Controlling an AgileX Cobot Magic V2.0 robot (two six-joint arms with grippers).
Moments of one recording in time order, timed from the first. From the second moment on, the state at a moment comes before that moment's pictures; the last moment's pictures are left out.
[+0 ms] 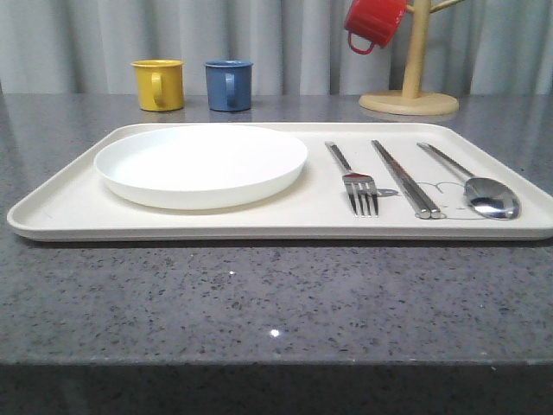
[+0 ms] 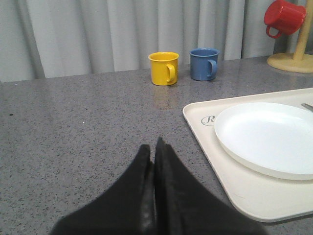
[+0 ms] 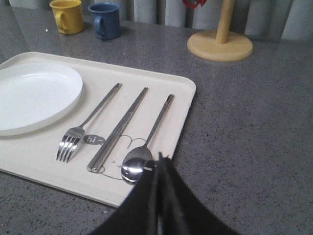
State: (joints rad) left arm -0.14 0.18 -0.33 -0.13 0.34 0.20; right arm 0.32 0.33 -0.38 -0.11 0.37 0.16
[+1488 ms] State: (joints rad) left arm -0.05 0.01 -0.17 -0.10 0.33 0.20; right arm 0.32 0.20 -0.36 -0.11 0.40 0.16
